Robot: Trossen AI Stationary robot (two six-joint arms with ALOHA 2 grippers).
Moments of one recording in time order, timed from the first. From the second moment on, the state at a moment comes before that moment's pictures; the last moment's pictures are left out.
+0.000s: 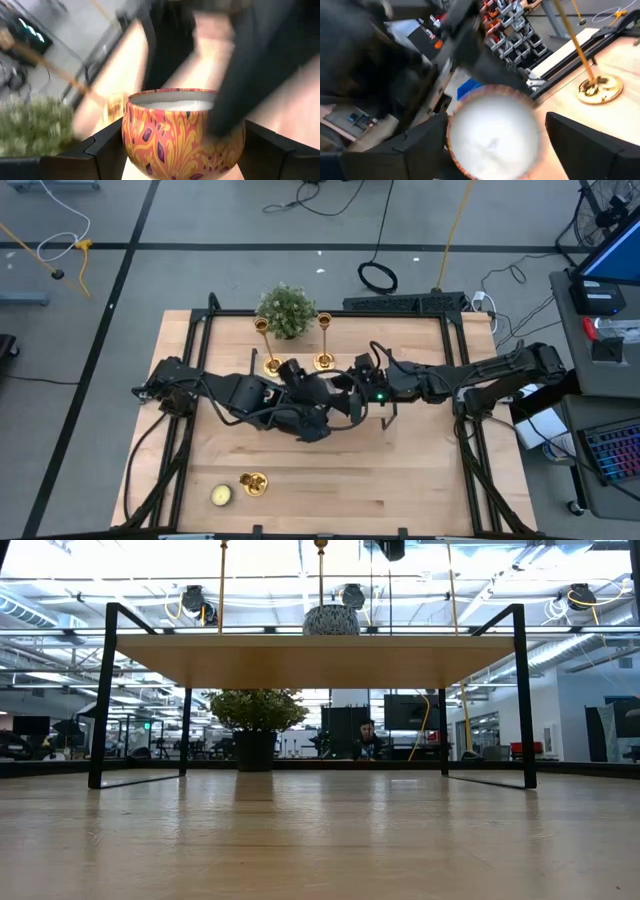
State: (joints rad) left arm -0.35 1.90 2.15 -1.26 -0.68 -0.51; right arm 0.16 1.39 1.11 0.19 0.21 0.74
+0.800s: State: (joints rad) left arm -0.45 1.83 2.15 -1.44 -0.95 -0.98; right arm 0.17 1.35 1.10 0.22 0.14 0.75
